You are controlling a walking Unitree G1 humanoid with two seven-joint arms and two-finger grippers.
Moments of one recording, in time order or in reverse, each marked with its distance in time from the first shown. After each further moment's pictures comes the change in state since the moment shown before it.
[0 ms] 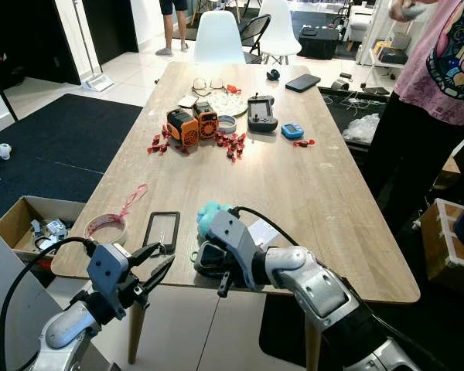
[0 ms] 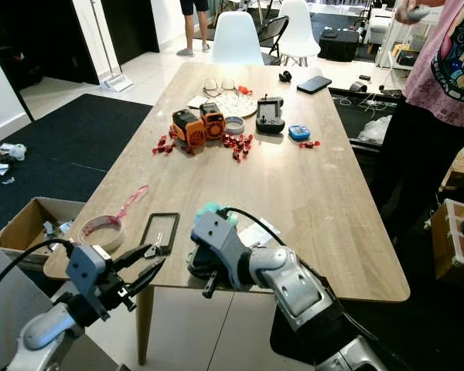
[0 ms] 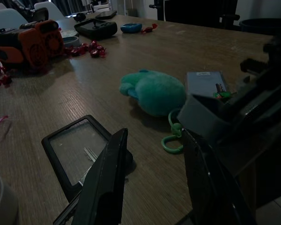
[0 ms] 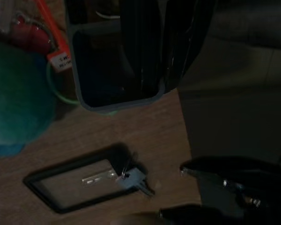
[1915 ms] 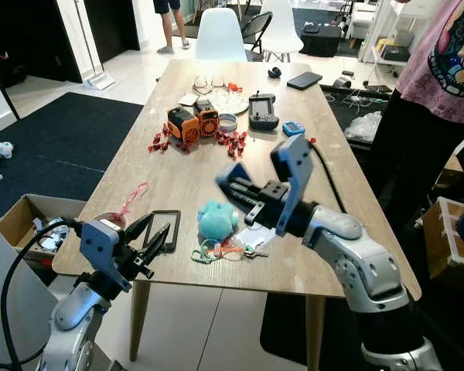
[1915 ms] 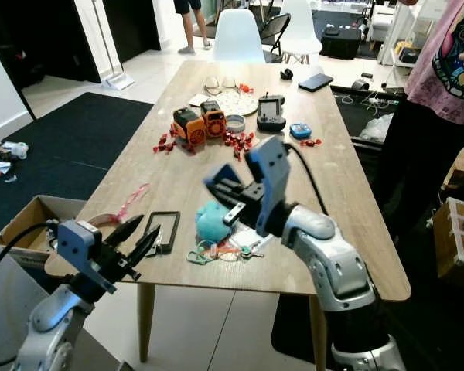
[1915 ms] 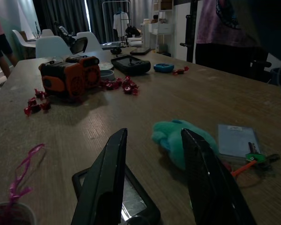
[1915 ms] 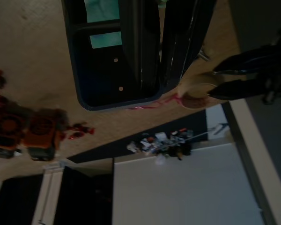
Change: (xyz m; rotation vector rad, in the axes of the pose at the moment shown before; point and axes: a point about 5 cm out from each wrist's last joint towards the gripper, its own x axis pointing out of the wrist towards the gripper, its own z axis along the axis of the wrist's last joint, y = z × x) left arm 0.021 0.010 0.023 -0.060 -0.155 0.153; right arm -0.074 -0.026 0.067 -0.002 -0.462 -0.321
